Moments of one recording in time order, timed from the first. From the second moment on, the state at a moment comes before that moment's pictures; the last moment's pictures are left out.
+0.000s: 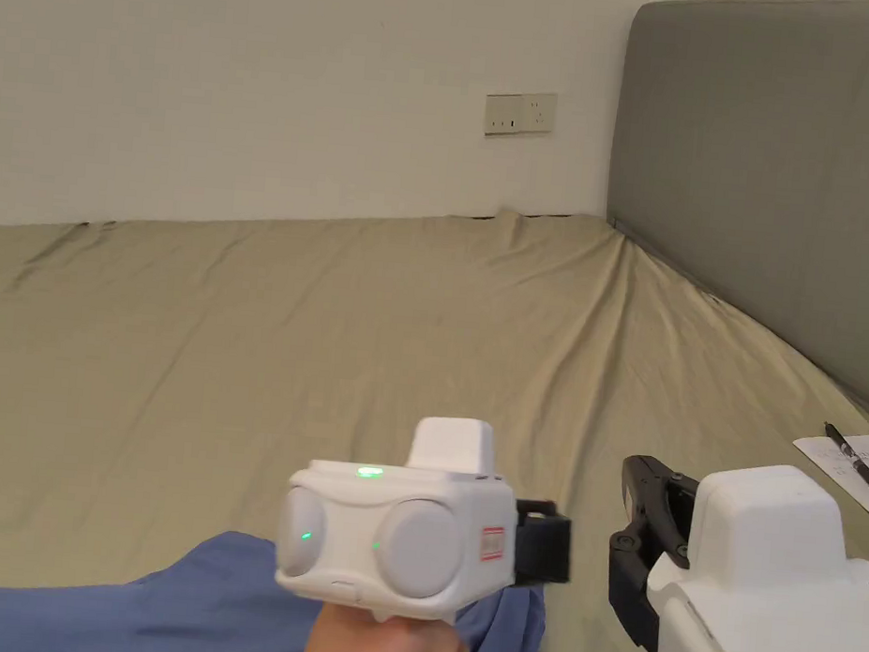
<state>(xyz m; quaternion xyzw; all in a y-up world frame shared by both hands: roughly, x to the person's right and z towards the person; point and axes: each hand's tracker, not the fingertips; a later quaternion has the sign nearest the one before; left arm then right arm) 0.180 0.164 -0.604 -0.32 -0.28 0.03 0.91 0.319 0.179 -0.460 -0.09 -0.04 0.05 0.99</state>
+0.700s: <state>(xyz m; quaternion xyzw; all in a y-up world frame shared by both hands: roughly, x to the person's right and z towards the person) -0.084 0.240 -0.352 -0.05 -0.04 0.03 1.00 0.225 0.242 -0.347 0.01 0.02 0.07 1.00</state>
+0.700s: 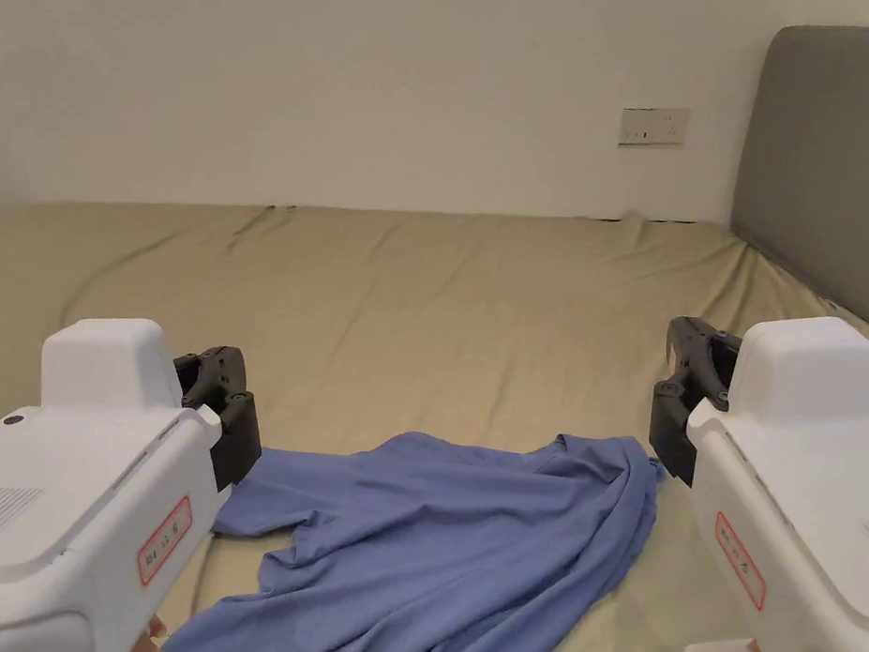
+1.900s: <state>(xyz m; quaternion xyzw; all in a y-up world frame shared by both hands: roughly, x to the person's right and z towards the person) -0.195 0.044 -0.356 -0.41 0.08 0.04 0.91 0.145 0.206 -0.367 -0.05 0.16 0.06 0.98</state>
